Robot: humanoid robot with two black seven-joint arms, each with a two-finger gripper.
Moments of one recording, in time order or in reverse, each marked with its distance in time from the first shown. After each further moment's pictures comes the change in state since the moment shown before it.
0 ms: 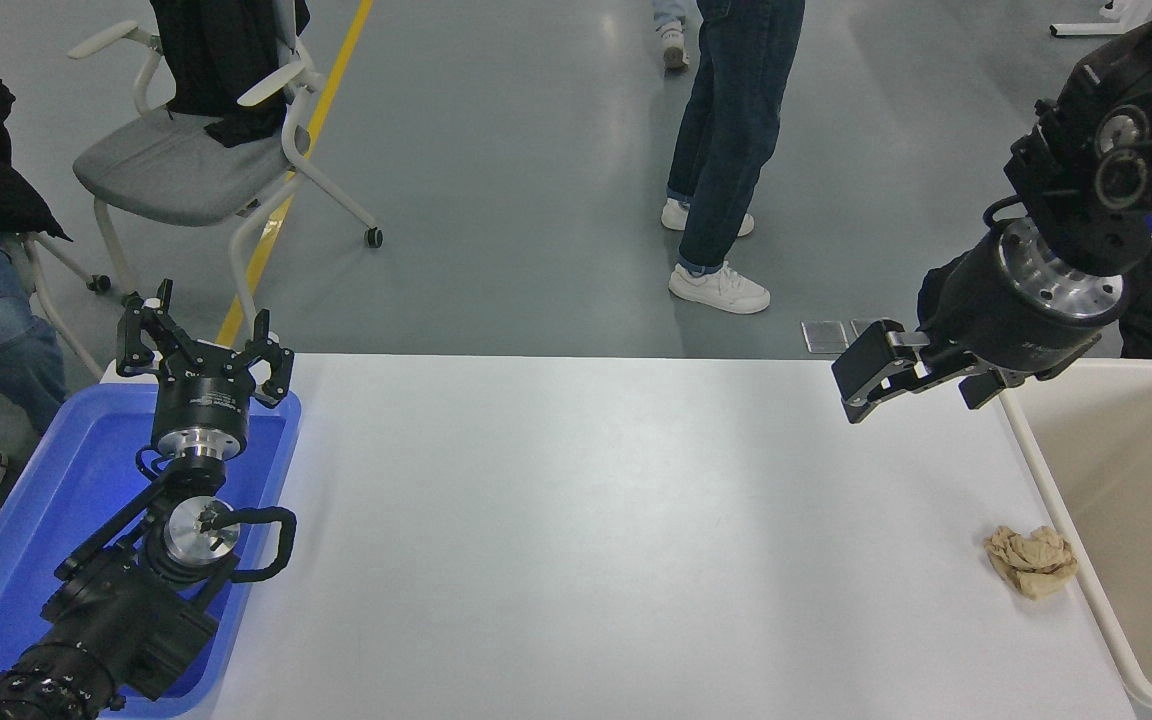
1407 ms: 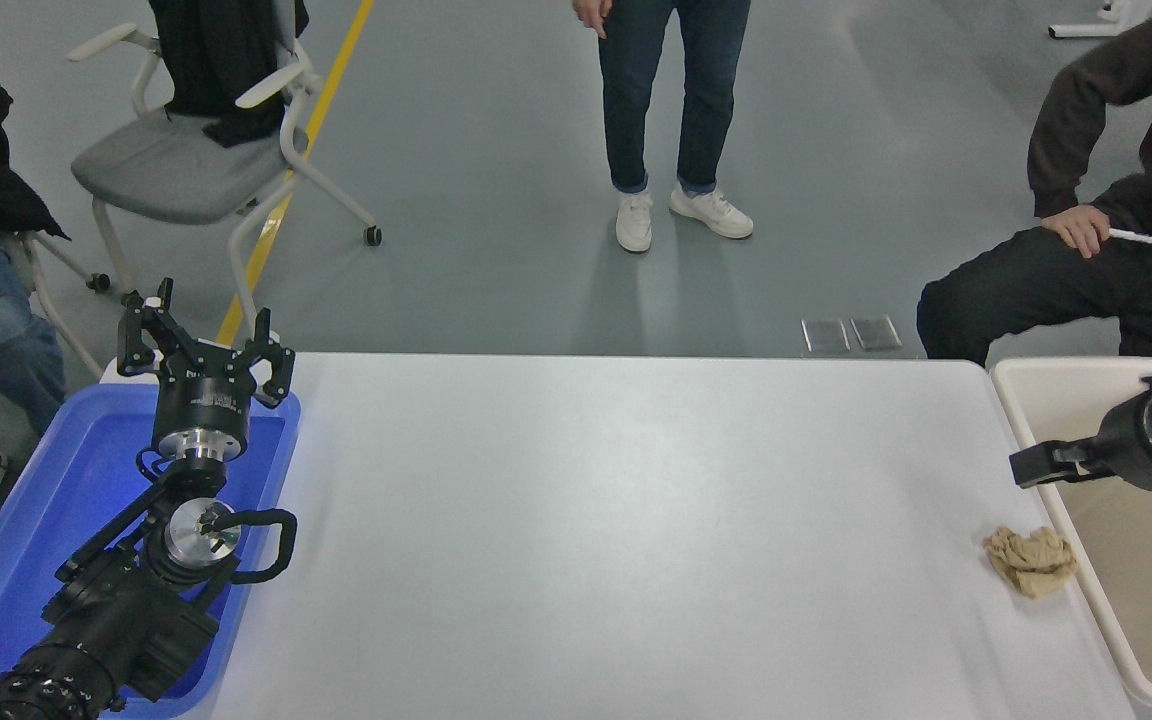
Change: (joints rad) left arm 0.002 -0.001 0.000 0.000 0.000 0.000 -0.003; right arm -1.128 -0.401 0.468 -0.599 -0.607 -0.426 0.008
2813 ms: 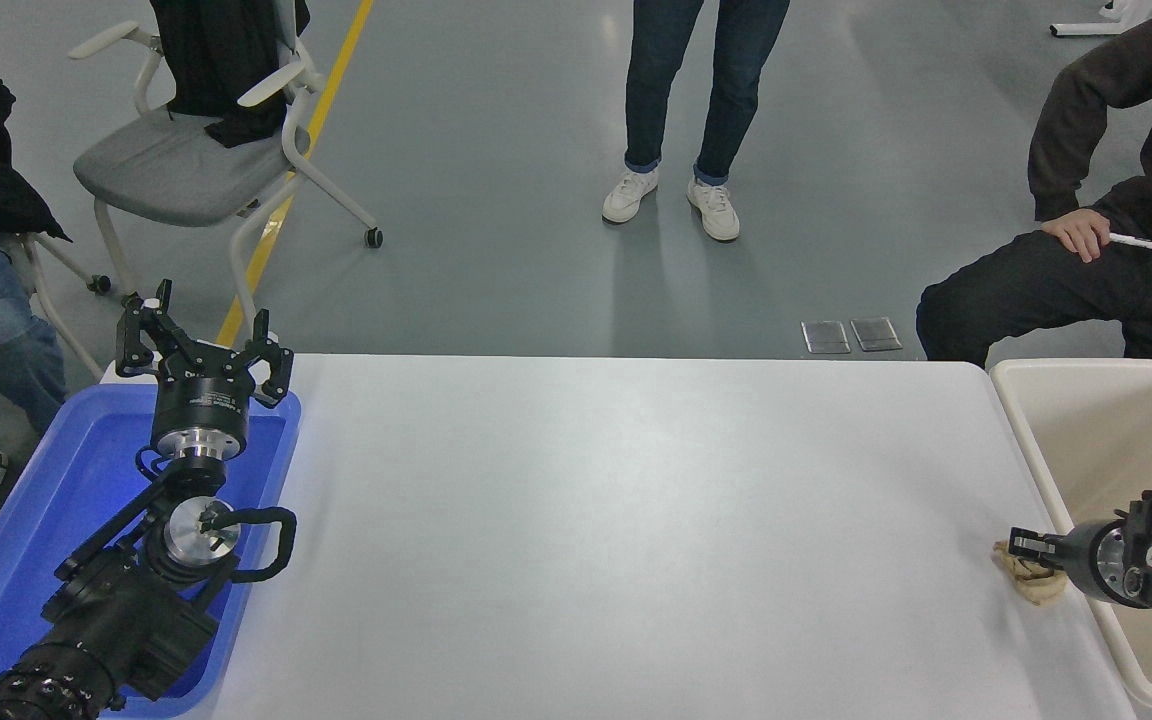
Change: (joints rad) left arm -0.002 0.001 0.000 0.000 0.000 0.000 0.000; right arm -0.421 0.138 0.385 -0.315 -0.011 -0.118 0.003
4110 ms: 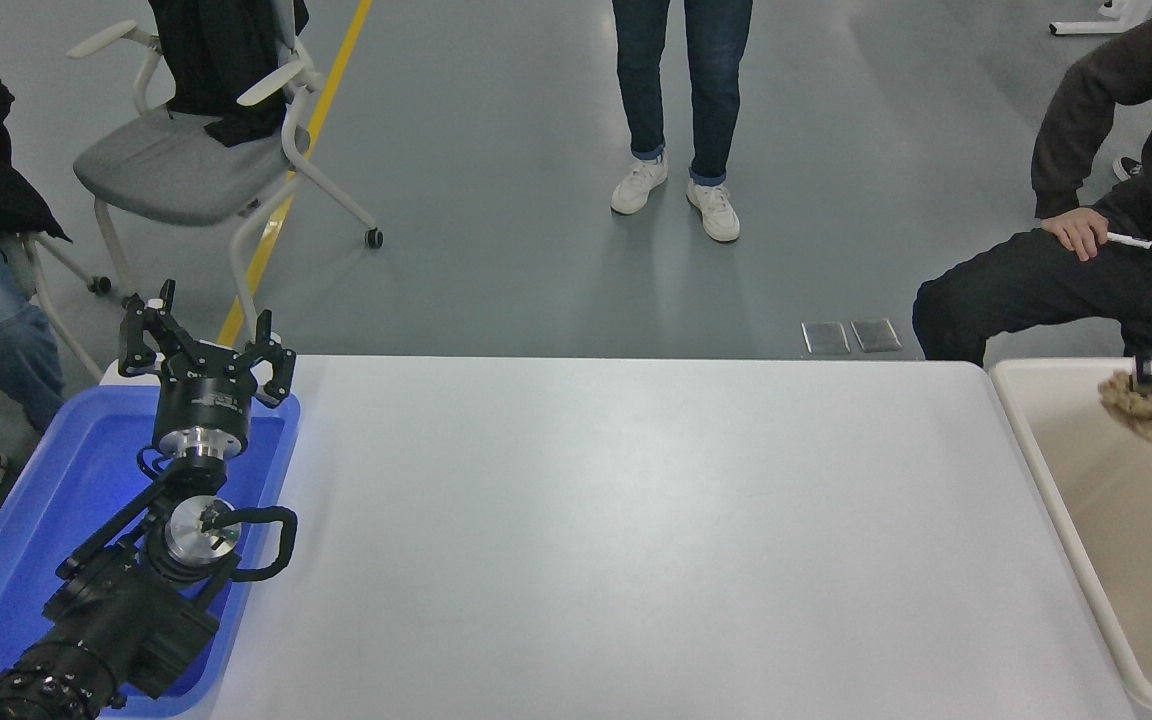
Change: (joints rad) left arm -0.002 -0.001 0.001 -0.001 0.002 0.000 0.005; right arm 1.258 -0.318 -0.829 0.623 -0.003 0.272 0.009
